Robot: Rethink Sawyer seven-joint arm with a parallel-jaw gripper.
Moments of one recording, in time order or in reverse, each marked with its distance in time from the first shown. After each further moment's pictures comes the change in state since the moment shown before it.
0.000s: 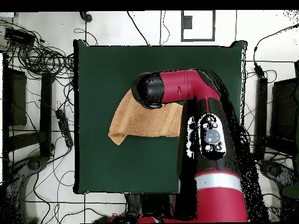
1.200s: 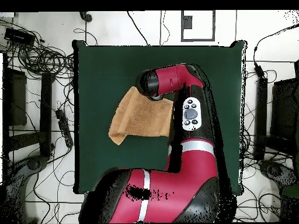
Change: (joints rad) arm 0.057 0.300 -0.066 -0.307 -0.074 0.016 0.000
